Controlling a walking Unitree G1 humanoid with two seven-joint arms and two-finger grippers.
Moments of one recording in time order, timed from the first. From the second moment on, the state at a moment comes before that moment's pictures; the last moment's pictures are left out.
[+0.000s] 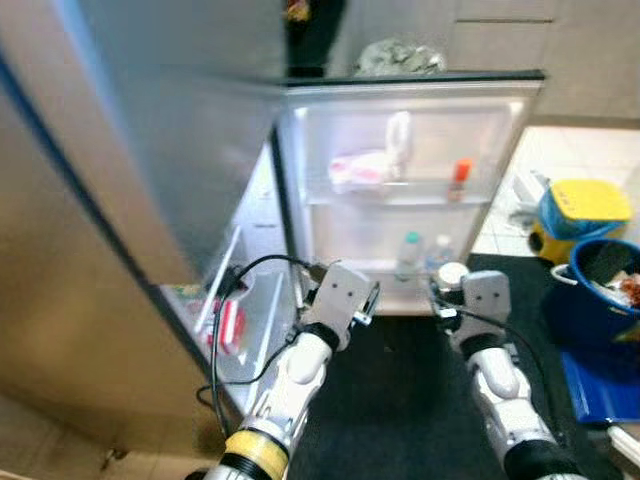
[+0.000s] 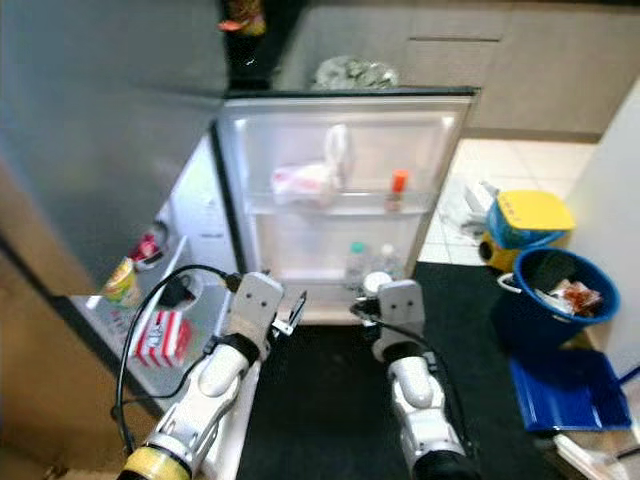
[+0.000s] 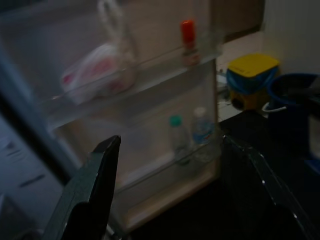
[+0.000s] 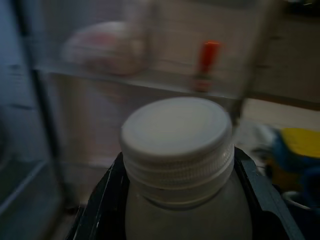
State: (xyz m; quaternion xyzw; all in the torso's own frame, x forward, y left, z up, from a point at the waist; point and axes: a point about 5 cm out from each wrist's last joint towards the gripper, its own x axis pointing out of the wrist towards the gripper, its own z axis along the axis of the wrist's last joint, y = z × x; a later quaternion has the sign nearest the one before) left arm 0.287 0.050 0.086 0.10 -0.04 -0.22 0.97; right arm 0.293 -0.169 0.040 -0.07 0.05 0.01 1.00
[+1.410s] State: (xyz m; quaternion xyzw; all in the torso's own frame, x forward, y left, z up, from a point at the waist) left arm 0.292 0.063 0.076 0.10 -0.01 -0.18 0.98; right arm 0.292 -0.161 0.037 -0.07 0.06 0.03 1.00
